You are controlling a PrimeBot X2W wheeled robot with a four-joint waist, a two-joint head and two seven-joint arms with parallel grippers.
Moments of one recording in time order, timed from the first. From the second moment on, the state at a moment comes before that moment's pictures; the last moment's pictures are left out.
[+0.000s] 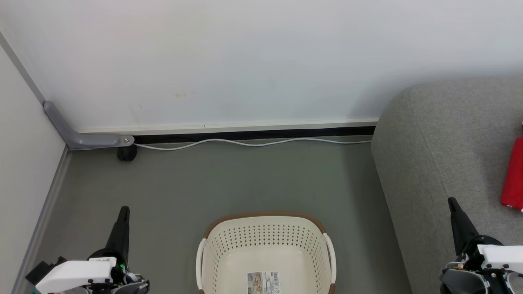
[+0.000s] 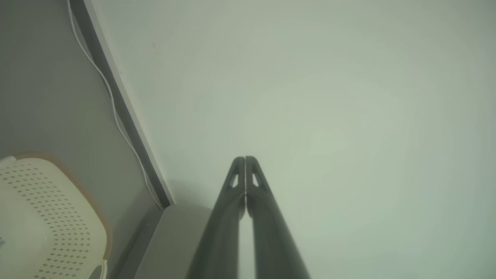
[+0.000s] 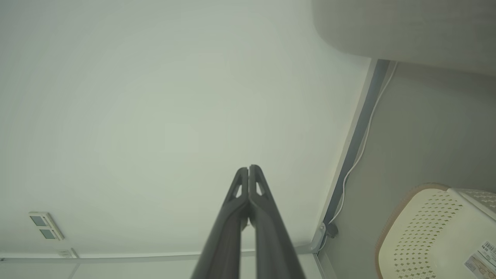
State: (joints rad) left arm -0.05 0.03 0.08 0.28 -1.58 -0.13 0.10; right arm -0.09 -0.03 -0.13 0.28 1.58 0.13 0.10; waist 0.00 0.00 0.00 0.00
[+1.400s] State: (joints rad) left arm -0.05 0.03 0.08 0.27 -1.60 -0.13 0.11; right arm -0.09 -0.04 -0.13 0.28 1.60 0.13 0.11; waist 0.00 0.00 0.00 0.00
